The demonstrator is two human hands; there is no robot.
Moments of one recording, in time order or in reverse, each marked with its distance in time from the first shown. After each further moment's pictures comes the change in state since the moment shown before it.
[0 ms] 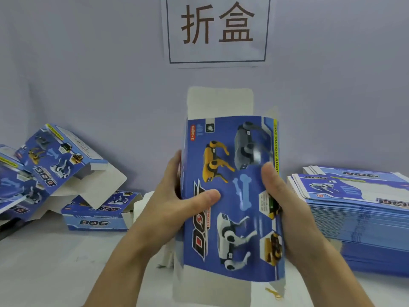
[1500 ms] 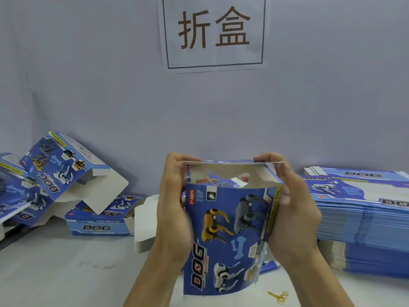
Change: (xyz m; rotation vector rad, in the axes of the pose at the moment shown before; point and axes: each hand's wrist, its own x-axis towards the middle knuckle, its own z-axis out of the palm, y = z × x) left_hand 0.006 -0.006 0.038 -0.331 0.298 0.226; right_hand 0.007 0.005 0.004 0.093 0.188 -0.353
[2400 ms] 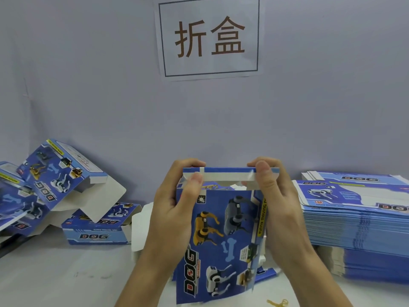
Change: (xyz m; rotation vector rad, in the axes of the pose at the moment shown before) left_hand 0.003 0.009 -0.007 0.254 -0.157 0.036; right_hand 0.001 -0.005 0.008 -0.266 0.090 -0.025
